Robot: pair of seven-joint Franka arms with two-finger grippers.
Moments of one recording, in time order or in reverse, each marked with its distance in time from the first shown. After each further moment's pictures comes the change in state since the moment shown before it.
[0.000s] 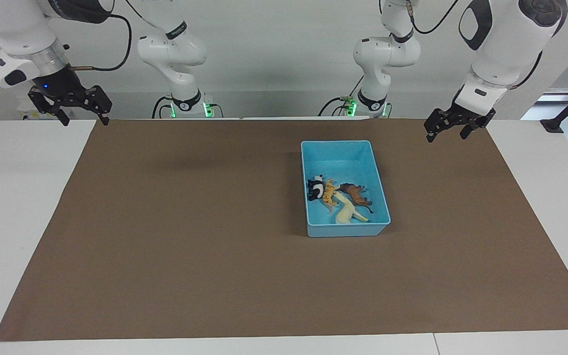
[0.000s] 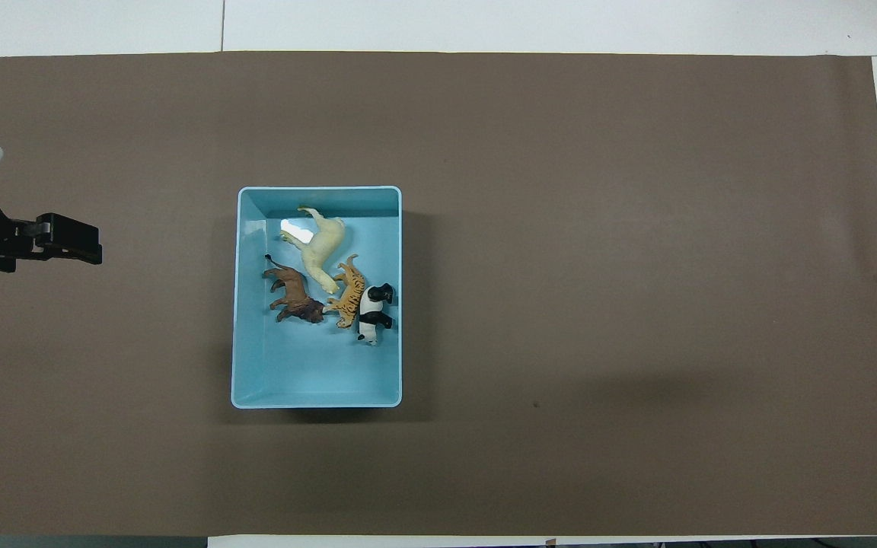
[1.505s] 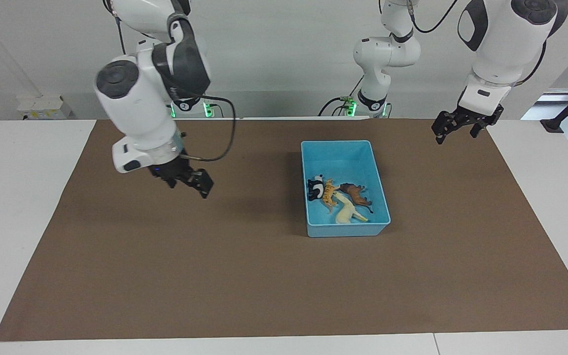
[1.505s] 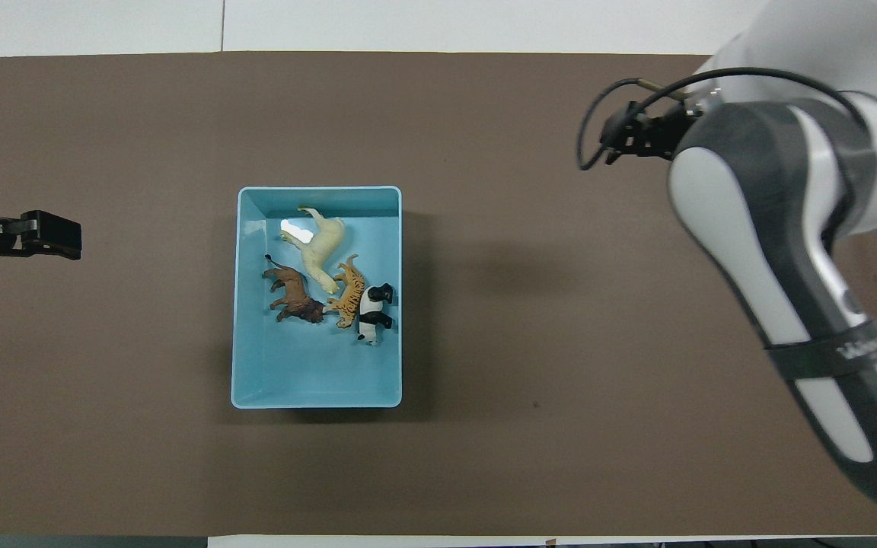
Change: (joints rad) left arm 0.000 -0.007 -0.001 -0.002 0.100 0.020 -0.035; right arm 0.232 0.449 0.024 0.320 0.115 0.134 0.555
